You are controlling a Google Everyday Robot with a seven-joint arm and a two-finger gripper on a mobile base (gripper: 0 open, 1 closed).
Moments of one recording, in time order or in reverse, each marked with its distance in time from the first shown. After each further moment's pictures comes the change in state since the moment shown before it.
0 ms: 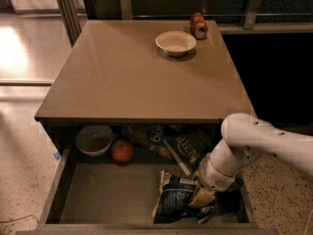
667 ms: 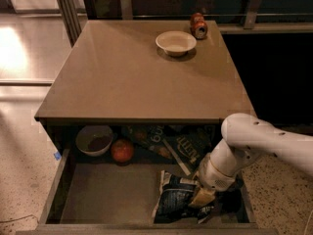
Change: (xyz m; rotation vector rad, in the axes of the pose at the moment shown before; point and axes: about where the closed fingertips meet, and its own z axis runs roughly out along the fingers) arm 0.000 0.000 0.000 0.000 0.000 0.000
